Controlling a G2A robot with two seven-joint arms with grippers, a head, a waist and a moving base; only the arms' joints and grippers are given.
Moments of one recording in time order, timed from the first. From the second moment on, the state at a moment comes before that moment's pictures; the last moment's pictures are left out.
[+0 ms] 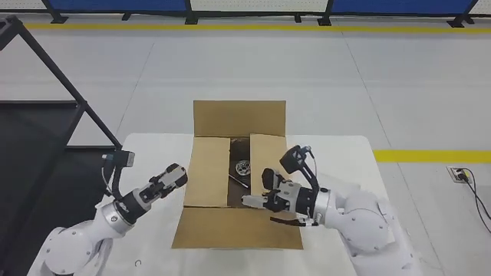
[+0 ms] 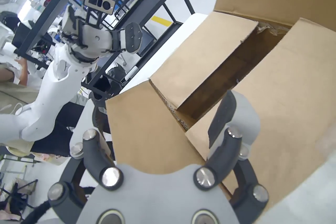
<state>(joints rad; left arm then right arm) 1.17 -1.03 -1.55 -1.74 -0.22 -0.34 -0.72 -0.94 -1.33 1.29 -1.74 -0.45 -0.43 0.93</state>
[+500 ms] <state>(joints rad) 1.25 -1.02 -1.66 -1.73 -0.27 -0.50 -0.79 -1.02 -1.30 1.39 -1.81 -0.40 -0.54 1.02</state>
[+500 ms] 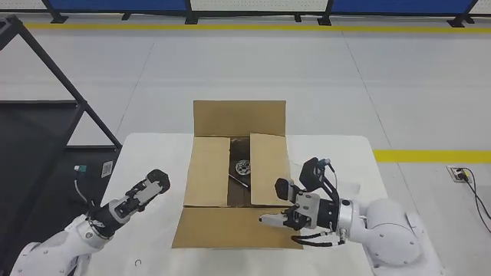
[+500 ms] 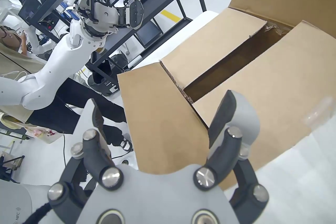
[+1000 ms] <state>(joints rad) 1.27 -1.02 -1.67 -1.72 -0.33 -0.48 -0.75 -1.11 -1.27 1.53 -1.82 -0.21 -0.55 1.11</state>
